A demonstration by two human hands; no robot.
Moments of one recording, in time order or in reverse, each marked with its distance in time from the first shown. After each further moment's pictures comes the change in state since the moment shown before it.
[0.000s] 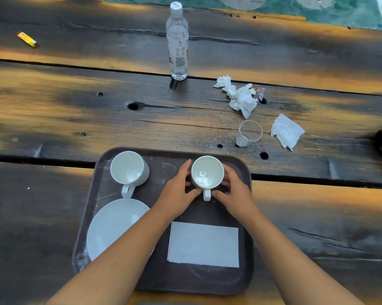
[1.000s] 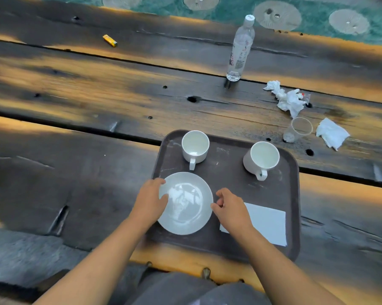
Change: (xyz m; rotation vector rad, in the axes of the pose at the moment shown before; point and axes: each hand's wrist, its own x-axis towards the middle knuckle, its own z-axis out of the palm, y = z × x) left_hand -0.149 -0.131 -0.123 0.219 0.262 -0.181; right_hand -0.092 -0.049 0.149 -0.356 -0.069 0.026
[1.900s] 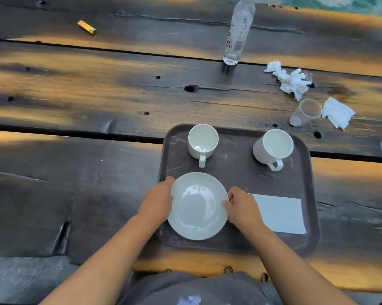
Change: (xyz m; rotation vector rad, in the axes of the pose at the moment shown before) left_hand 0.036 -0.023 -0.006 0.222 -0.197 0.118; right_hand 0.007 -0.013 0.031 -0.013 0.054 0.181
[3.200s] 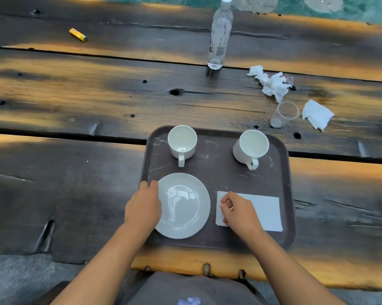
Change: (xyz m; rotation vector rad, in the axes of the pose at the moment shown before) left_hand -0.031 0.041 0.009 0.234 0.155 -0.166; right_hand -0.014 0.051 -0.029 0.132 -0.025 -0.044
